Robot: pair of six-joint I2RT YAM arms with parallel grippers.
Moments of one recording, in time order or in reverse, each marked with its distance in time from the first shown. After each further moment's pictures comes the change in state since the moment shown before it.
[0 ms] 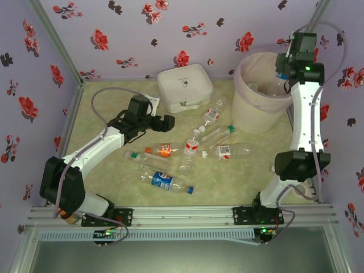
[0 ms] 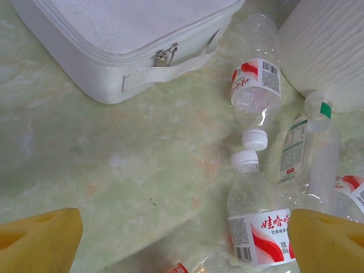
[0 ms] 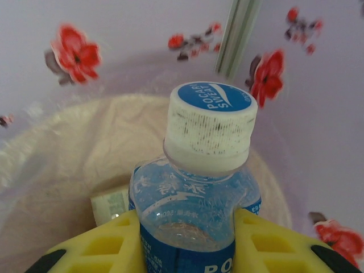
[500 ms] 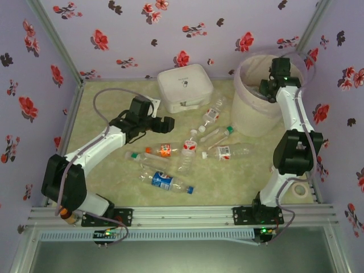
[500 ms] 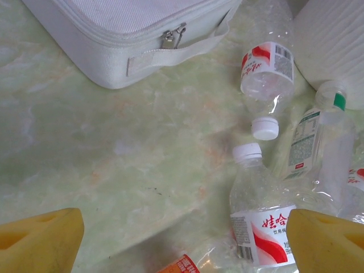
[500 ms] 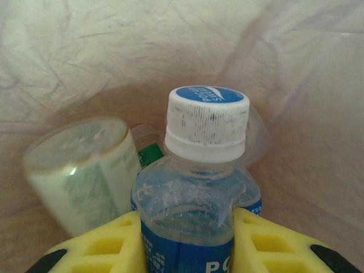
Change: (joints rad) left arm -0.002 0.029 0.005 -0.029 -0.007 0.005; right arm -0.001 0.074 -0.406 0.183 -0.086 0.099
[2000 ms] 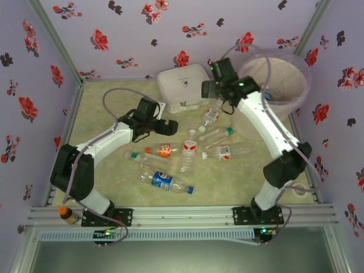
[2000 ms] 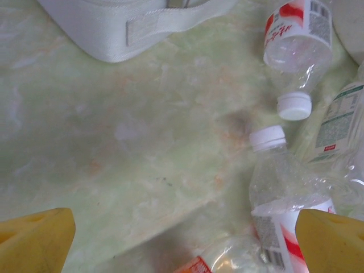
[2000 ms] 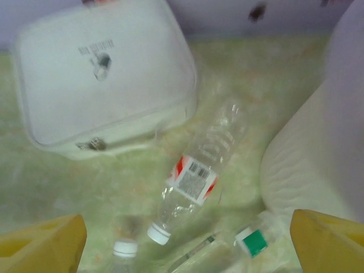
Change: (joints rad) left arm -0.015 0.095 0.026 -0.032 -0.036 0.035; right arm 0.581 -0.079 0.108 -0.185 0.173 0.296
